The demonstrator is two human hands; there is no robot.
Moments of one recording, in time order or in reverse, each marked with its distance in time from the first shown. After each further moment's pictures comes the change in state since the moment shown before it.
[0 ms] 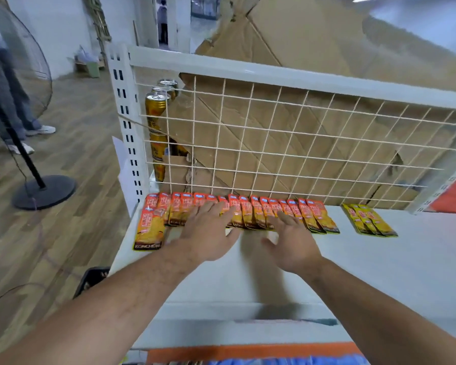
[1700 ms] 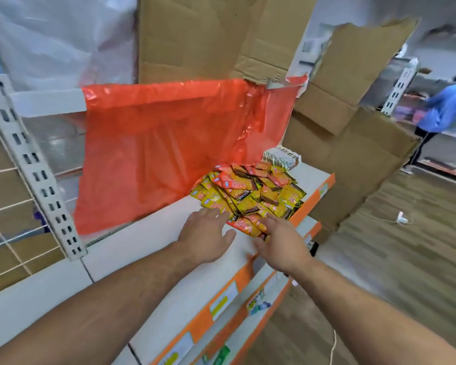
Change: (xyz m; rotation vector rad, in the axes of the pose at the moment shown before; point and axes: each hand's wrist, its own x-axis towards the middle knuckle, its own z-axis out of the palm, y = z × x) left_hand 0.294 0.815 0.123 -0.128 -0.102 0.773; right_hand -0.148 0.762 -0.157 0.130 0.196 0.680
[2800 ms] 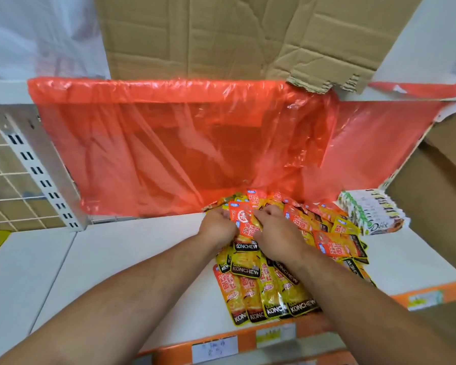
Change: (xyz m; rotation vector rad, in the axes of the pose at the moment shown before) left_hand 0.182 0.026 0.033 -1.018 0.376 -1.118; right_hand 0.265 0.059 0.000 -0.025 -0.254 -0.593
